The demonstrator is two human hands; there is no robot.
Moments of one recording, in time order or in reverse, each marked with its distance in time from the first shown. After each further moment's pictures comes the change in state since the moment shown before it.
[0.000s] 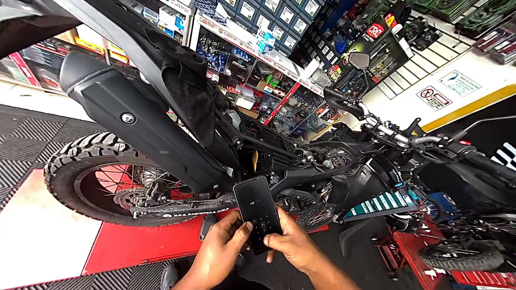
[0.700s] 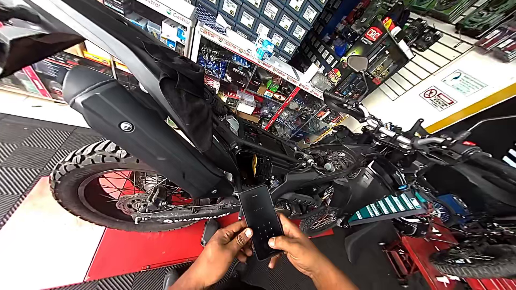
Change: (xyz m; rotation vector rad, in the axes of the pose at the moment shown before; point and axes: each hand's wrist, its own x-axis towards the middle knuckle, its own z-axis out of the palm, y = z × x) left_hand 0.010 -0.023 0.000 -0.215 -0.250 -0.198; right_hand -0.002 0.025 -0.034 0.162 -0.132 -0.025
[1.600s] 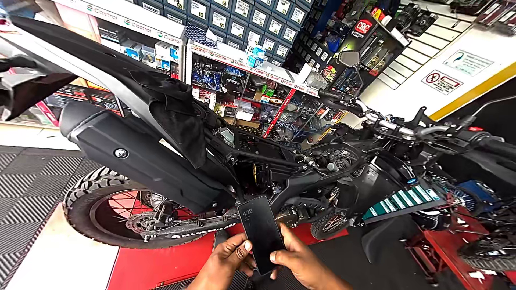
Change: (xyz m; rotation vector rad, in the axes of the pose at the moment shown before) left_hand 0.002 0.003 0.000 -0.083 -0.058 0.028; right_hand -0.004 0.004 0.000 -0.045 0.047 -0.042
